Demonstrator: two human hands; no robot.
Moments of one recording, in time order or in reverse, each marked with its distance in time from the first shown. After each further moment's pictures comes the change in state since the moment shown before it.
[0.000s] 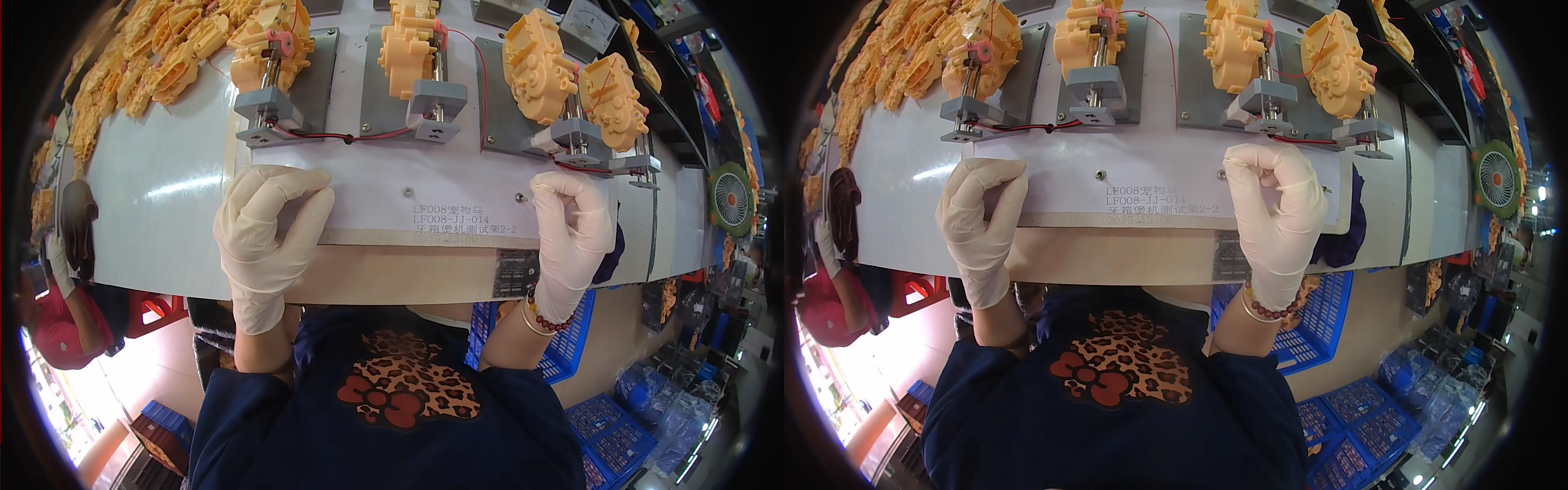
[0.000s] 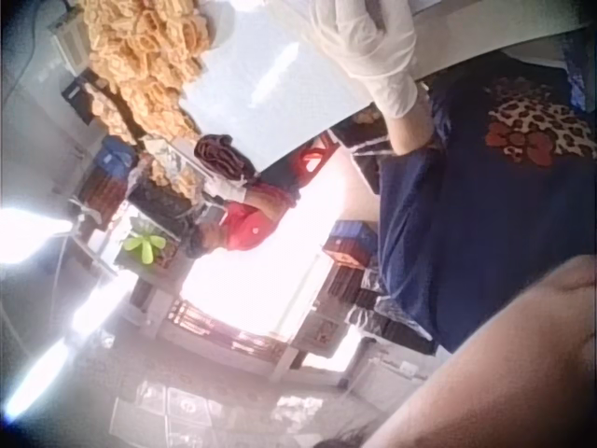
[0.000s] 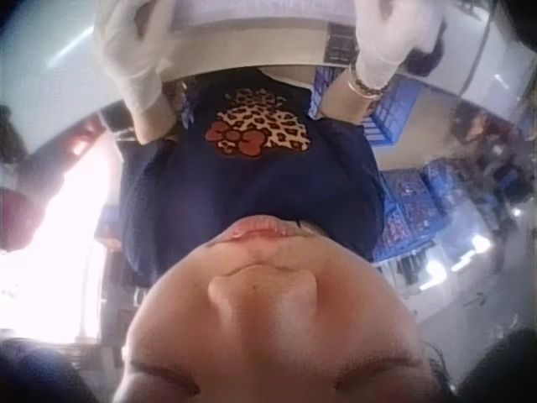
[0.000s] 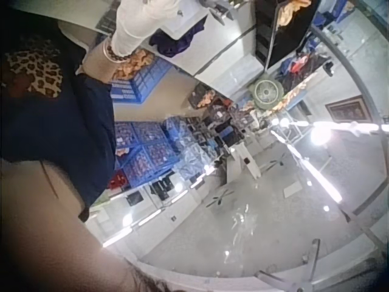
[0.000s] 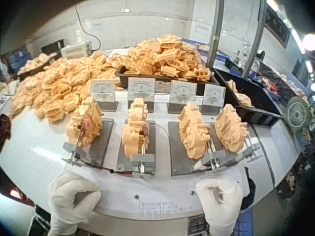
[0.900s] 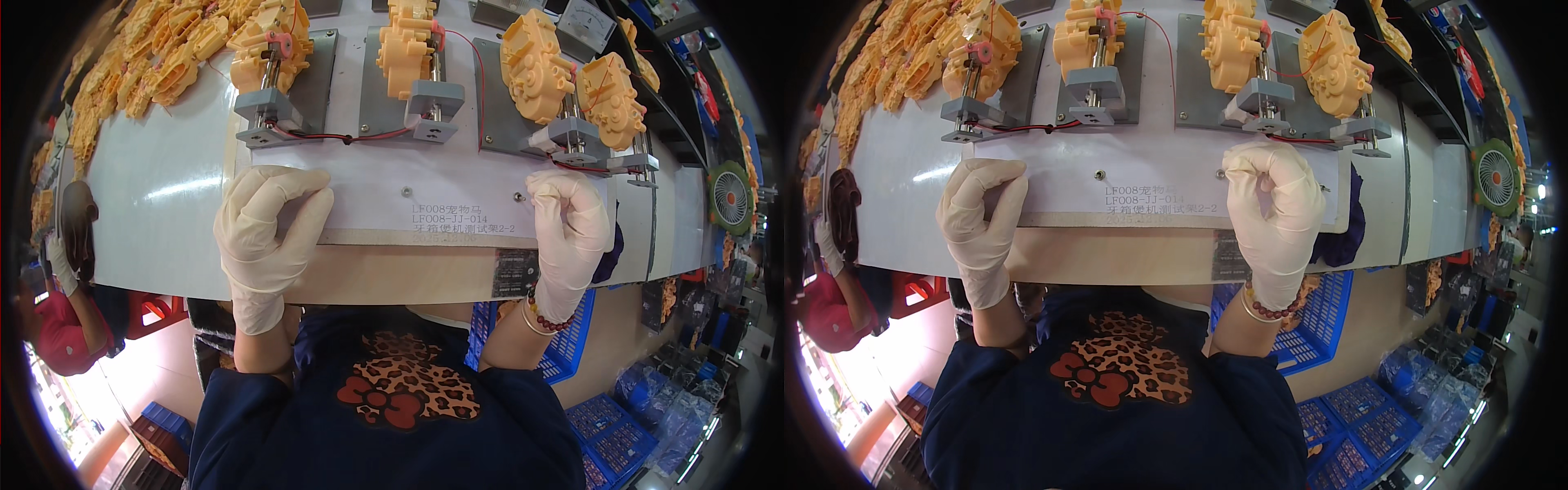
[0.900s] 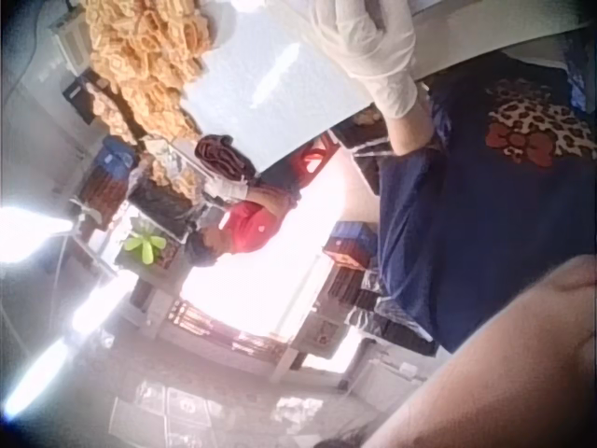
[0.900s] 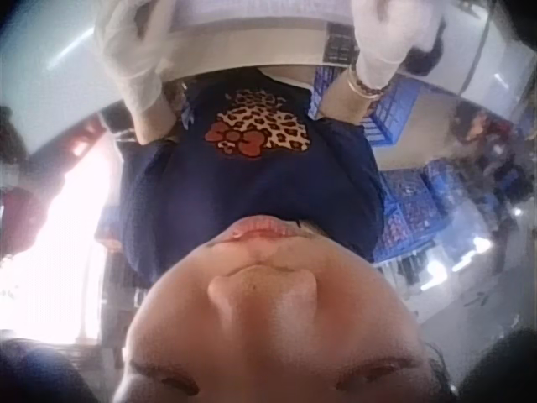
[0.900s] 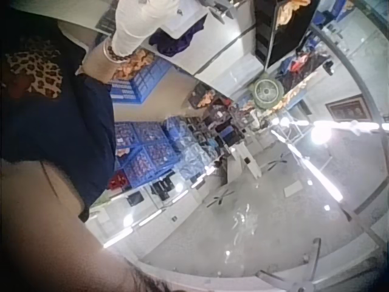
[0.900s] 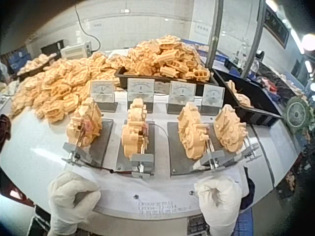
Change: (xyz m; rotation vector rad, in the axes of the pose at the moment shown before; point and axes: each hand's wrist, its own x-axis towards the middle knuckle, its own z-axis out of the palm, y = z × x) left_hand 0.000 0.000 0.000 -0.012 -0.005 -0.012; right_hand 0.001 0.008 -0.002 0.077 -0.066 -0.029
